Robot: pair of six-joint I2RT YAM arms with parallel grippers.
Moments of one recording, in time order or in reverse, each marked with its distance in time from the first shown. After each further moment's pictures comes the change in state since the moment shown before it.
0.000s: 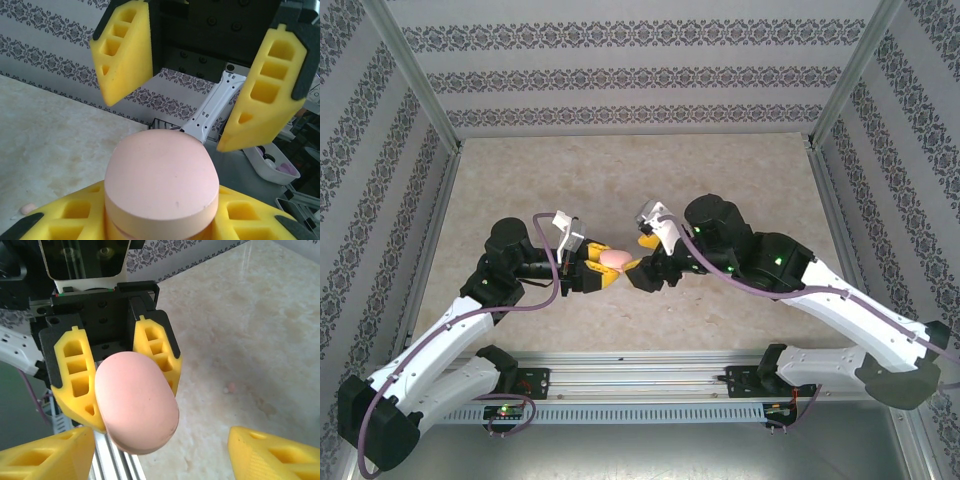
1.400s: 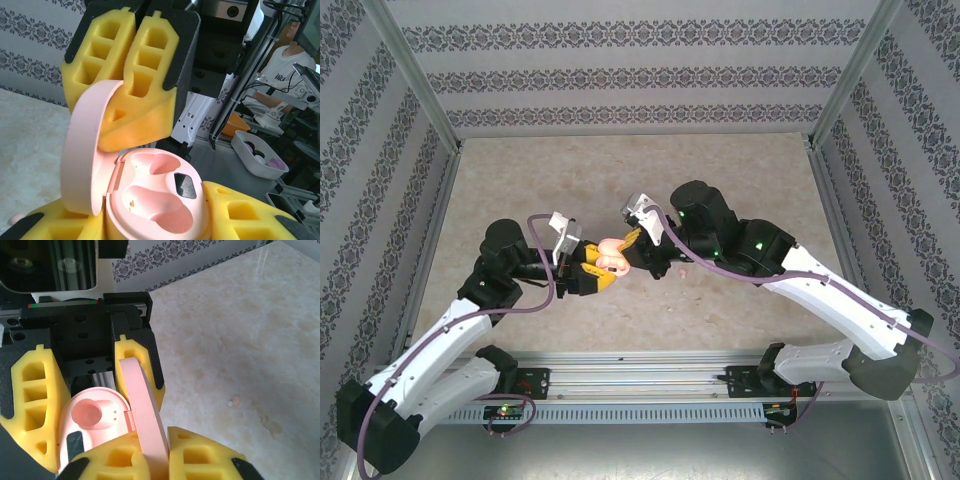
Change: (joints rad) left arm 0.006 -0.028 -0.006 0.027 0.051 -0.003; right arm -0.043 0.097 0.058 0.031 -0.106 -0.046
